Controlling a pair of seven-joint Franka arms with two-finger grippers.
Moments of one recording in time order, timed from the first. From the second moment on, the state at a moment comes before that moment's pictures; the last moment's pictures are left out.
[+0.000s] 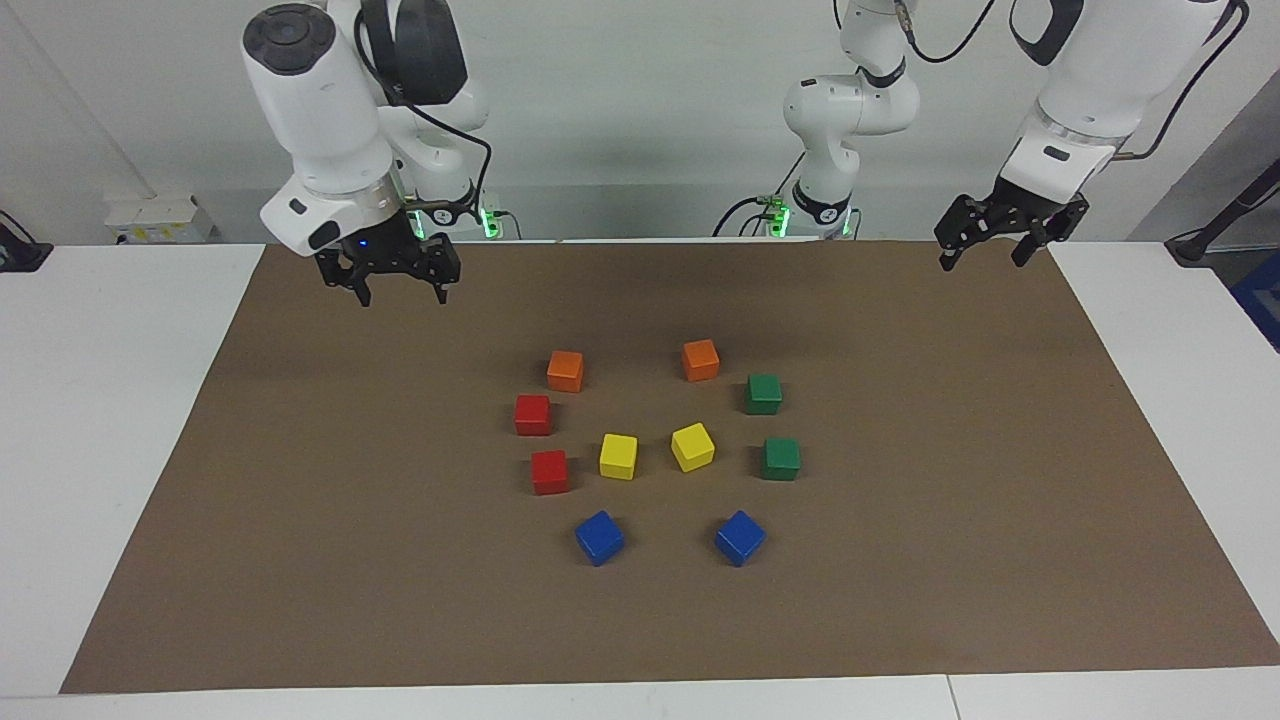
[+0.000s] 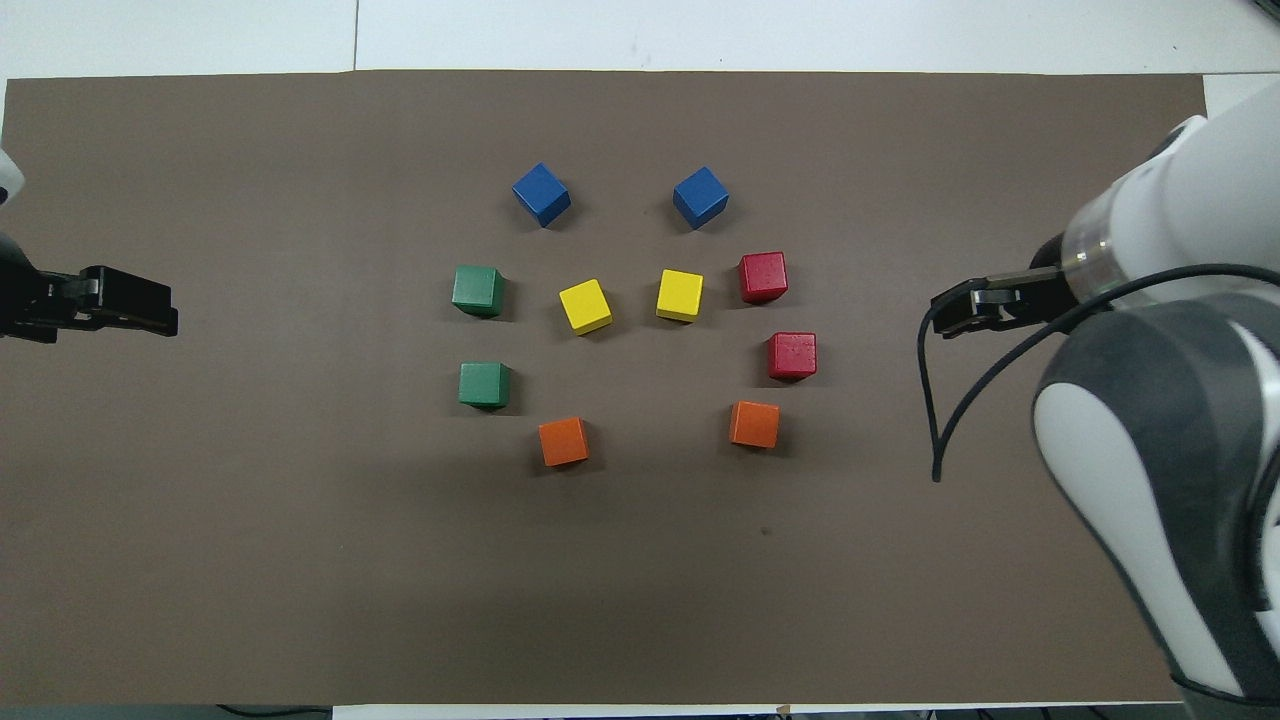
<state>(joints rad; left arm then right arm) -0.05 -0.03 -0.05 -1.59 0.01 1.53 -0.07 0.07 0.02 0.14 -1.70 -0.03 1.67 0.17</state>
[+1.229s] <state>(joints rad) -0.26 -0.12 -0.06 -1.99 -0.04 1.88 -0.10 0.22 0.15 0.14 -2.00 -0.02 2.17 0.39</state>
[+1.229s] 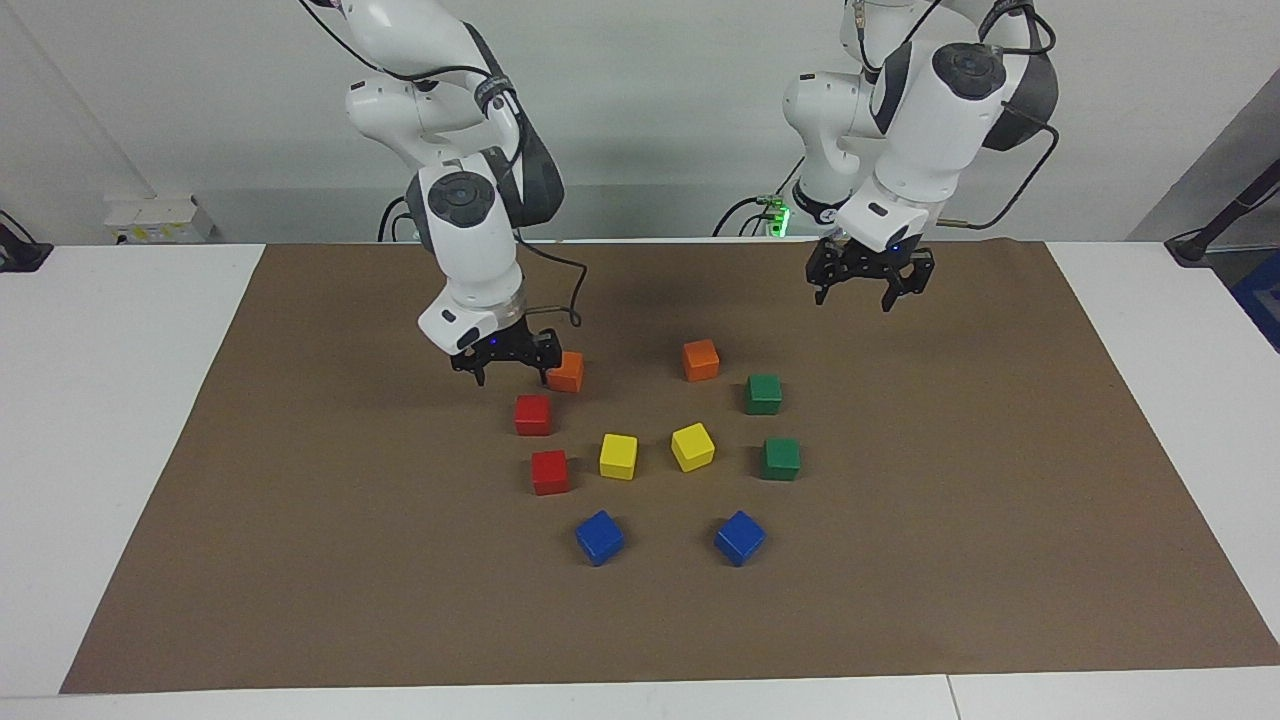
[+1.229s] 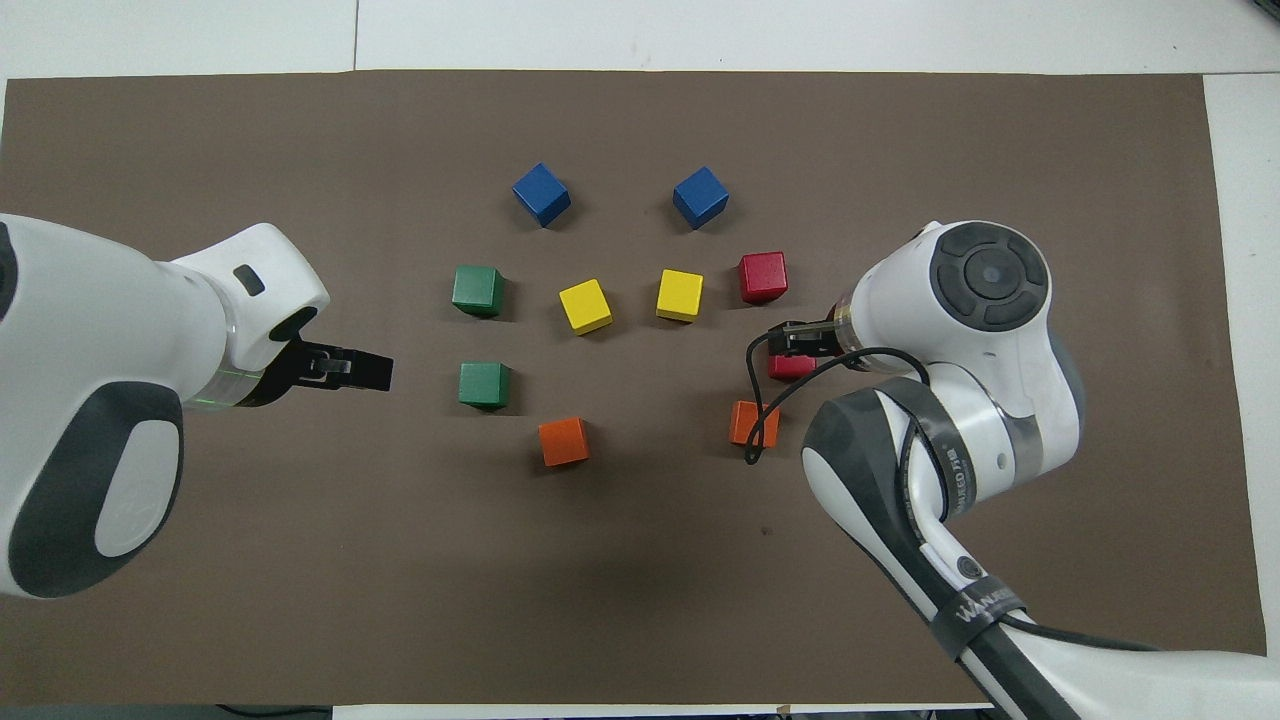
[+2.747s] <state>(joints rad) -0.38 0.16 -0.06 -2.12 -0.06 2.30 -0.30 0.23 0.30 0.14 -2.02 -0.02 2.34 0.39</state>
